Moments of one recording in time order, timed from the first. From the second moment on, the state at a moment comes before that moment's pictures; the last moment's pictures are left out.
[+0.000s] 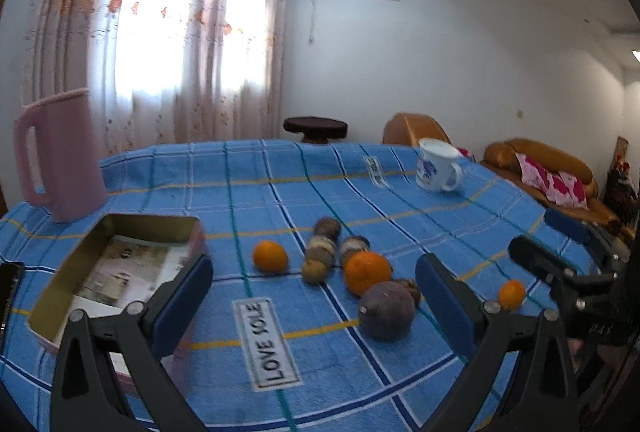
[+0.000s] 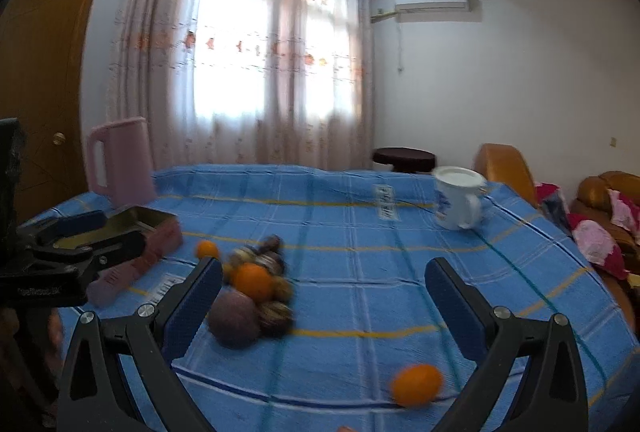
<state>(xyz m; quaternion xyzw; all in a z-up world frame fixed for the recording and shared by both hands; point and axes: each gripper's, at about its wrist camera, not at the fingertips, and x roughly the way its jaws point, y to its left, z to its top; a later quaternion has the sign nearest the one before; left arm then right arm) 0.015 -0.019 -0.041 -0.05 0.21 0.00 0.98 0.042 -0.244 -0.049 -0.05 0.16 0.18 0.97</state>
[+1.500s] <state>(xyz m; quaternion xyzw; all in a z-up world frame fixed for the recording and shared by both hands) 0.066 -0.046 -0.082 -0.06 0.32 -0.10 0.94 0.069 -0.262 -0.097 -0.04 0.23 0.25 0.94</state>
